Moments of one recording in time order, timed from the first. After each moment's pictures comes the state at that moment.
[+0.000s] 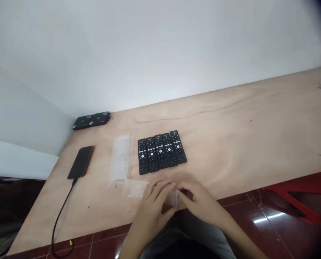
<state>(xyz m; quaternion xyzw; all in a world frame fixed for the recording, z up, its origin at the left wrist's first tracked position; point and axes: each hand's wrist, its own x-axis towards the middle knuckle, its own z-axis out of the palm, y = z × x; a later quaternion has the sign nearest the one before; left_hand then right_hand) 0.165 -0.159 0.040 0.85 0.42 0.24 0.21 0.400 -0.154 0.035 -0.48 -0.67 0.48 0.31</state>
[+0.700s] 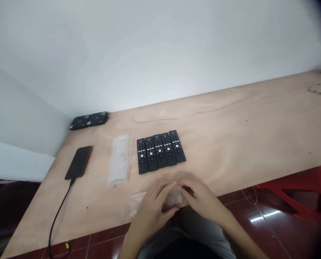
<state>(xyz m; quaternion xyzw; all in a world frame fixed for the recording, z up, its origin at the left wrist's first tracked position) 0.161 -0.158 0.022 0.85 0.40 0.24 0.25 0.406 -0.154 0.036 -0.48 -0.69 0.43 0.33</state>
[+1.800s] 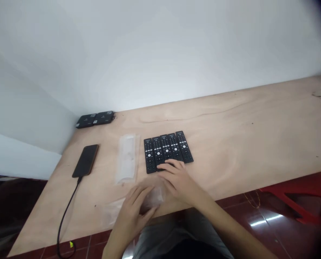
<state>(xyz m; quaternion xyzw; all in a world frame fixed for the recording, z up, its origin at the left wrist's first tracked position) 0.071 -0.162 0.013 0.83 0.47 0.26 0.15 0.335 -0.103 0.031 -0.41 -0.84 0.20 0.28</state>
